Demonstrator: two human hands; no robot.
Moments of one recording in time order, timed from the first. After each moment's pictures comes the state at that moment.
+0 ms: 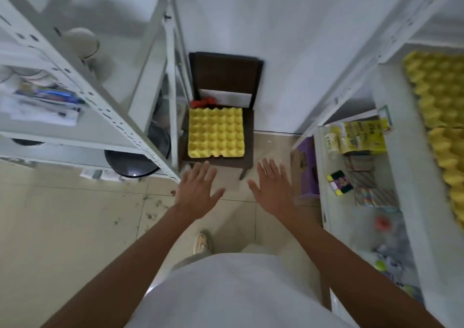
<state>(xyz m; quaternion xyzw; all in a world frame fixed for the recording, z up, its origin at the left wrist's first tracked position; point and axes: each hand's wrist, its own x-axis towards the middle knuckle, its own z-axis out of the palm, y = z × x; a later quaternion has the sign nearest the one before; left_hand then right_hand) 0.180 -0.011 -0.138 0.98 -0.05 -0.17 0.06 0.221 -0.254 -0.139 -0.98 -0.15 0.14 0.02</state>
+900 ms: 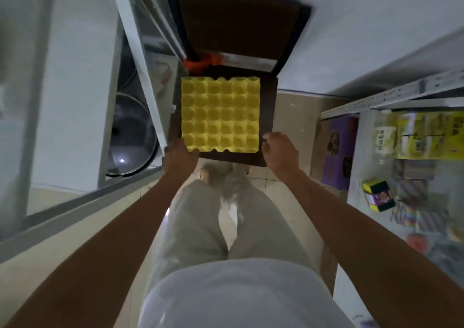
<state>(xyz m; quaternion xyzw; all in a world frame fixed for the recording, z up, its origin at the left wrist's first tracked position) 0.443 0.056 -0.314 0.87 0.32 -0.30 0.21 0.504 -0.212 -0.325 -0.95 0.00 0.28 0.17</state>
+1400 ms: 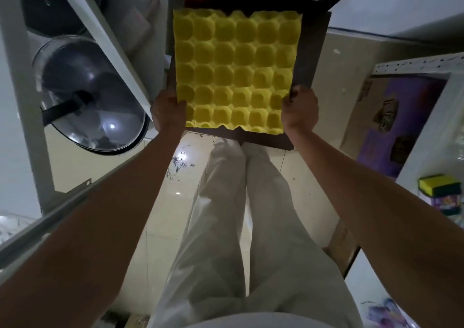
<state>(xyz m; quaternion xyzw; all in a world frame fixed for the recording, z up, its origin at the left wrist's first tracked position) 0.505 0.096 -0.458 0.83 0.45 -0.24 0.22 0.565 -0.178 -0.497 -0.92 0.20 0.27 0.21</state>
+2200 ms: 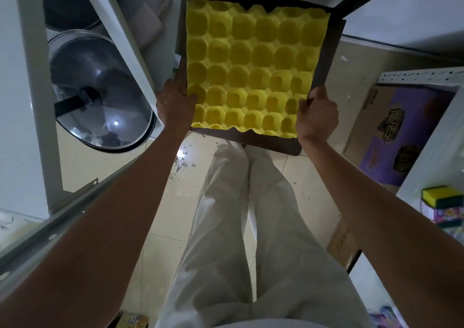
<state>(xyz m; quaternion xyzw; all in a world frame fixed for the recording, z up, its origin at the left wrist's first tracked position) 0.523 0.107 -0.451 0.84 0.46 -0.21 0.21 0.562 -0.186 -0.488 -0.96 0.13 0.18 0.16</state>
